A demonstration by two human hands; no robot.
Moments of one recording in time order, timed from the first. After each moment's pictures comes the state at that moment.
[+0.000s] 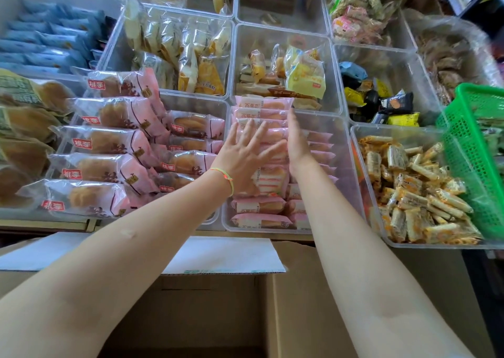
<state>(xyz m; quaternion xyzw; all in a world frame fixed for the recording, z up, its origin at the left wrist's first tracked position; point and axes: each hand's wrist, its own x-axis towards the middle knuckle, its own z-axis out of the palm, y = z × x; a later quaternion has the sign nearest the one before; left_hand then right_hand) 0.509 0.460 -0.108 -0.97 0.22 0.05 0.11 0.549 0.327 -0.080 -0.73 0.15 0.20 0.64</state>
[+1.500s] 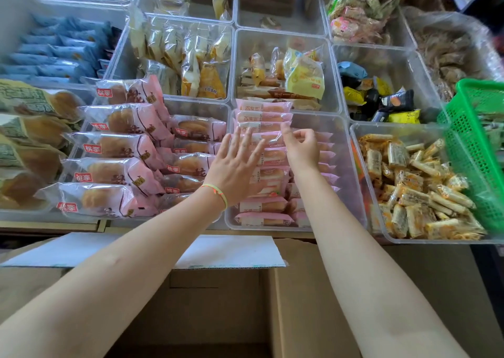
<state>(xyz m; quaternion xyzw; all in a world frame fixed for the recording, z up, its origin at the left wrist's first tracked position) 0.480 0.471 -0.112 -0.99 0.16 0.03 0.02 0.539 0.313 -0.094 -0.81 0.20 0.03 0.56</state>
